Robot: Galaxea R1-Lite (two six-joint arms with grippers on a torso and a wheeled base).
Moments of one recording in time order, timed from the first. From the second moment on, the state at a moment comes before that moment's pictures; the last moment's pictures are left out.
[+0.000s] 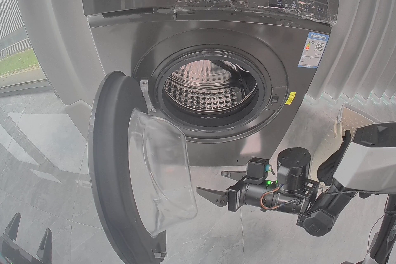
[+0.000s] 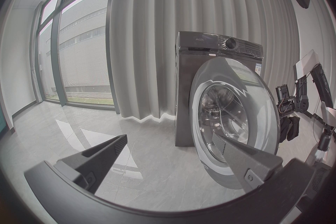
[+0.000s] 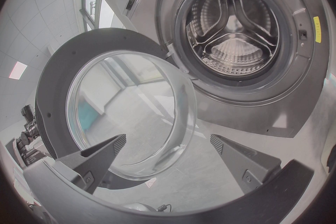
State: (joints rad) left arm 0.00 0.02 -0.02 0.00 0.01 -0.01; right arm 0.70 2.13 -0.56 -1.32 0.25 0.27
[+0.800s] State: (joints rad) left arm 0.00 0.02 -0.02 0.00 0.01 -0.01; right arm 0.80 2.25 -0.68 -1.37 0.26 0.28
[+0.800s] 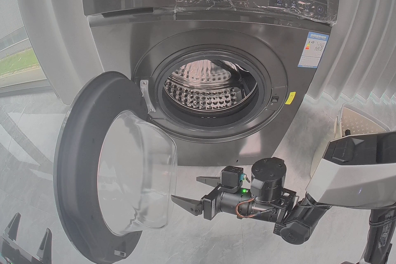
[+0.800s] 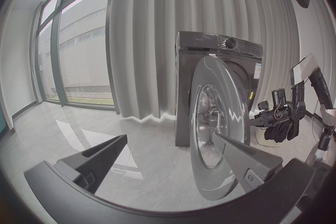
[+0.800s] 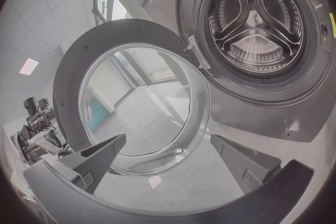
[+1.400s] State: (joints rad) left arm 0.00 0.02 -0.02 0.00 0.01 -0.01; right arm 0.83 2.35 -0.86 -1.32 0.25 0.30
